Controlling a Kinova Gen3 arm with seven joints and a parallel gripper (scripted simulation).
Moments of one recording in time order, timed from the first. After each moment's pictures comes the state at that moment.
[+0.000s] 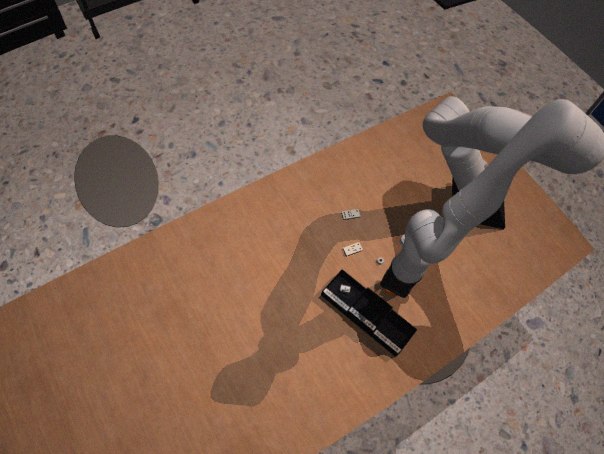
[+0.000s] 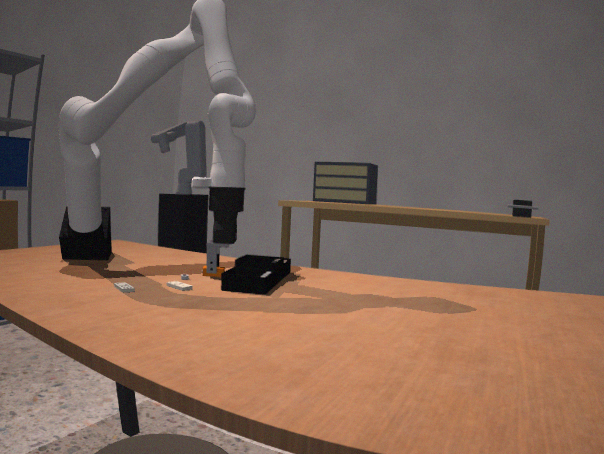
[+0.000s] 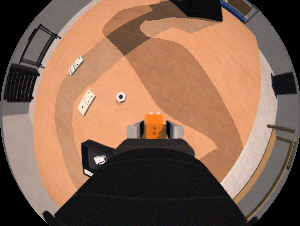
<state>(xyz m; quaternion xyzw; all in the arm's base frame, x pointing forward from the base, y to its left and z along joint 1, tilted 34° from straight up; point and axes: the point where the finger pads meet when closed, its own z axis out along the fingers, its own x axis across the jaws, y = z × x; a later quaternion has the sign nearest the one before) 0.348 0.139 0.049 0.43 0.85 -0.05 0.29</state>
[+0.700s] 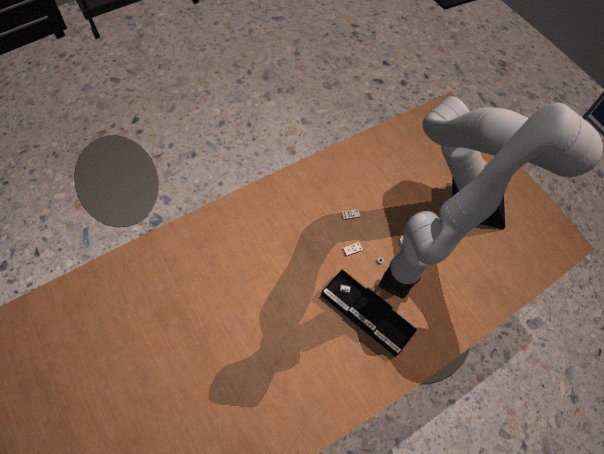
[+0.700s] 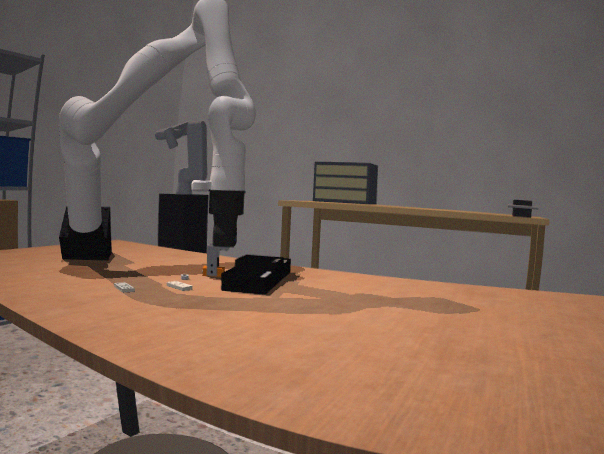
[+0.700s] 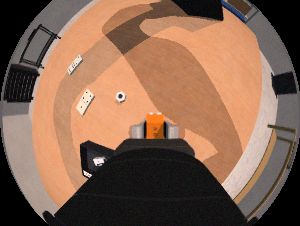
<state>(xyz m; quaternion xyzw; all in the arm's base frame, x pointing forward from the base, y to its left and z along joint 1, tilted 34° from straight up) 0.352 0.135 0.044 0.43 0.85 -0.05 0.29</state>
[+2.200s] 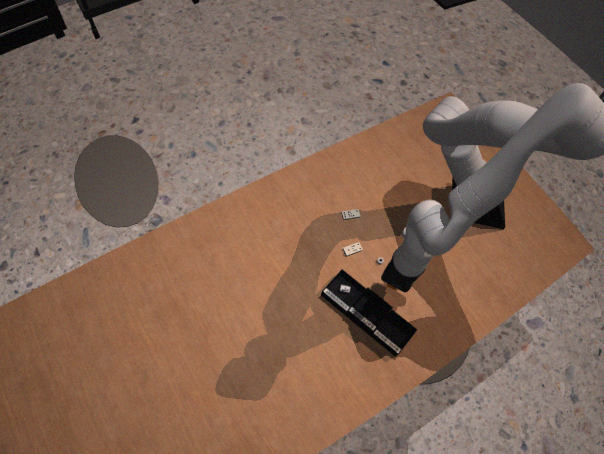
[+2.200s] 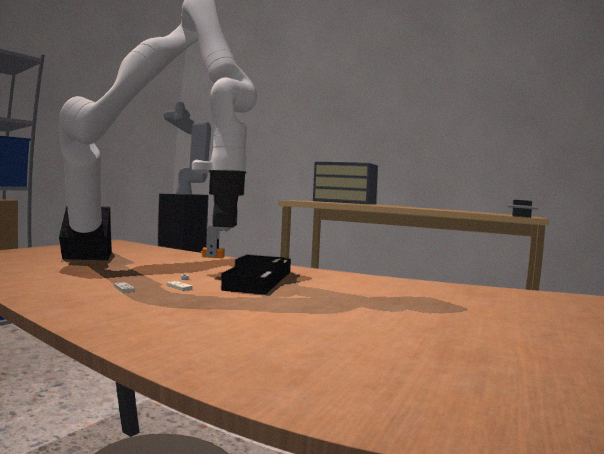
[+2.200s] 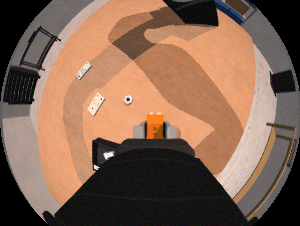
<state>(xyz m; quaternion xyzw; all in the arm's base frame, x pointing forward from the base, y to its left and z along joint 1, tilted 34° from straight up) 0.334 0.146 0.080 0.44 0.85 -0.05 0.29</state>
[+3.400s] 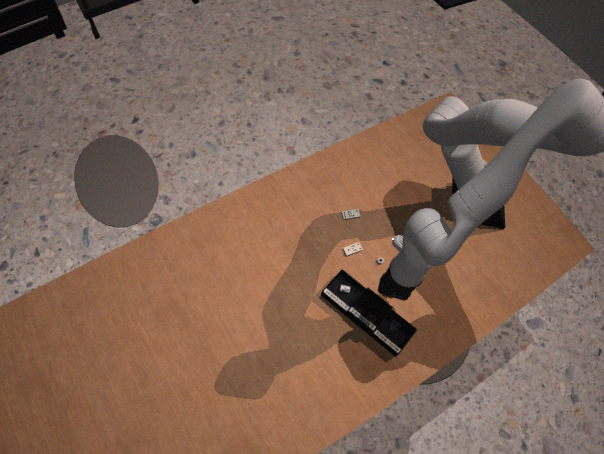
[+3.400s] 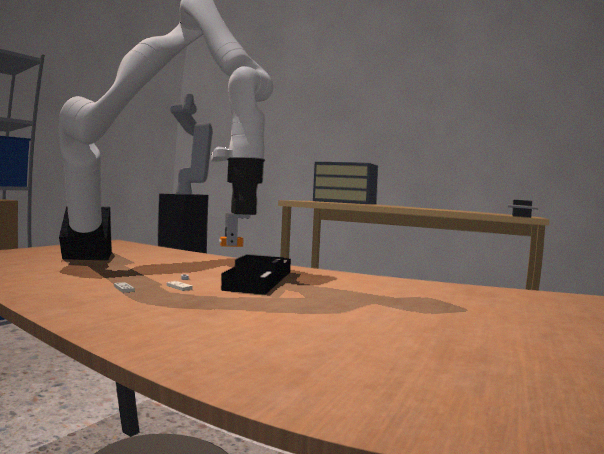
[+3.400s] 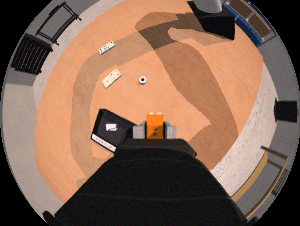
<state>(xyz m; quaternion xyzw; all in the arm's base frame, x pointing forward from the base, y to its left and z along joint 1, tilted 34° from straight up) 0.355 0.175 0.111 0.34 0.89 -0.08 0.28</state>
